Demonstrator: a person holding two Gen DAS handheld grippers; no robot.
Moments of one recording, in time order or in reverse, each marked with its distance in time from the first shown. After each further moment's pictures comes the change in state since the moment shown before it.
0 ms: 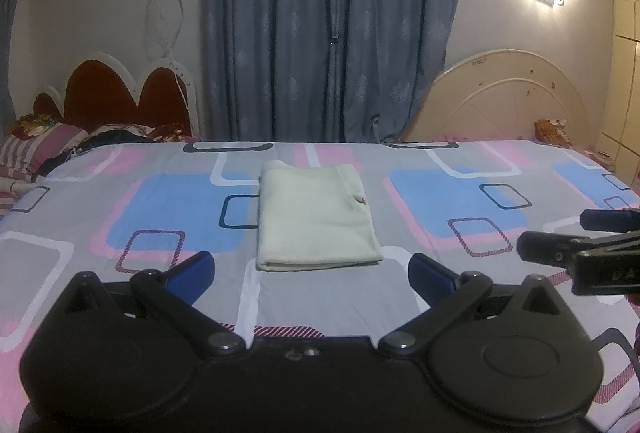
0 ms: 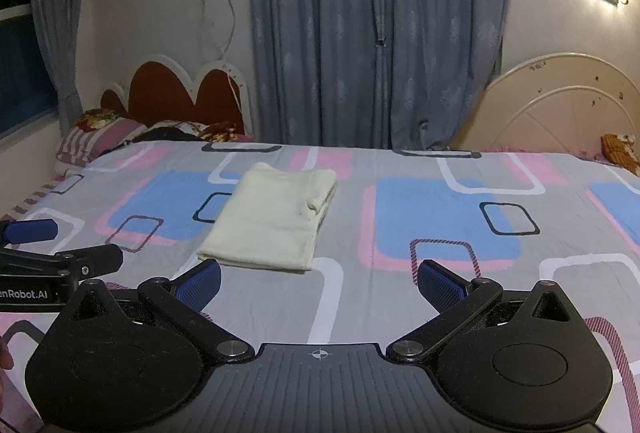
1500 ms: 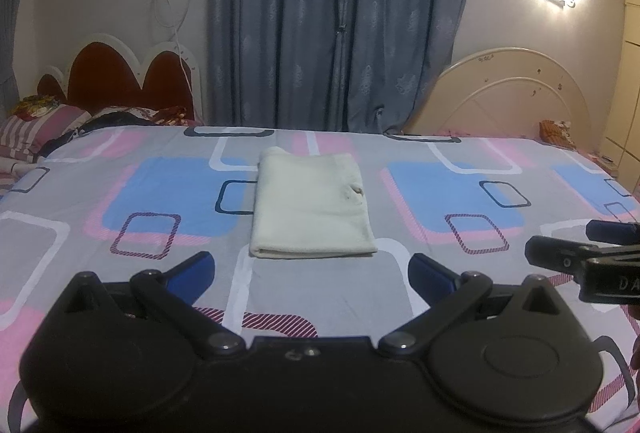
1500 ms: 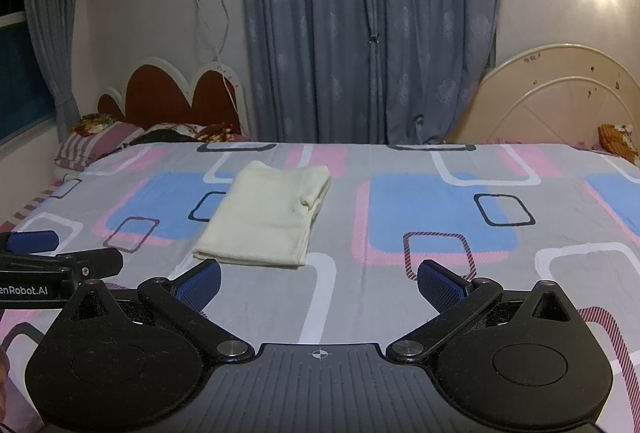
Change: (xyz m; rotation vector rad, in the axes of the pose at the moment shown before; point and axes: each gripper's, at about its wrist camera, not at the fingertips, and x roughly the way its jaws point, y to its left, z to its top) left arm 0.001 -0.014 -0.007 -0.047 0.032 0.012; right arm -0.004 -0.001 0.001 0.026 0.002 -0.012
